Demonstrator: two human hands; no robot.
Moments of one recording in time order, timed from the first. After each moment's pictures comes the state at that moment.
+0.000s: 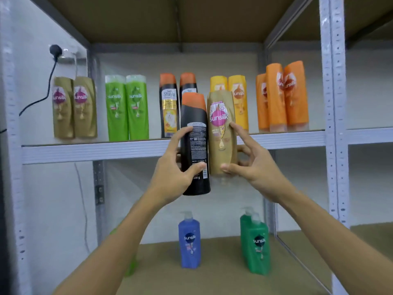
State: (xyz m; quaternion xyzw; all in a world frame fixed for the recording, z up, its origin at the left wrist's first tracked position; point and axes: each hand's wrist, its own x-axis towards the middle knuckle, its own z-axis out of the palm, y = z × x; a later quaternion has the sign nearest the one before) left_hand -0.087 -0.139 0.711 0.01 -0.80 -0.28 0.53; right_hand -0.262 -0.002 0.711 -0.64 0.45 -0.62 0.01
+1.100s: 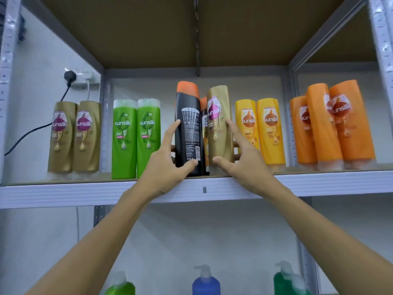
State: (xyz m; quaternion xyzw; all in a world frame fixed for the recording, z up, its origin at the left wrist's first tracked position) left_hand -0.107 -0.272 0.807 0.09 -0.81 -0.13 0.57; right_hand -0.291 -0.153 0.805 -0.61 0.52 -0.55 -0.21
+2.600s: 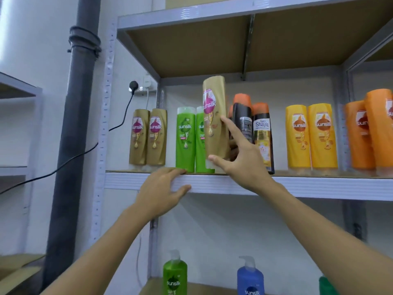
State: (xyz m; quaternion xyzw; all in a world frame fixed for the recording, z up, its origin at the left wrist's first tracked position) left_hand 0.044 -0.310 0.752 0.30 -0.82 0.12 0.46; right_hand -0.155 -0.178 0.811 -0.69 0.41 -0.56 -0.20
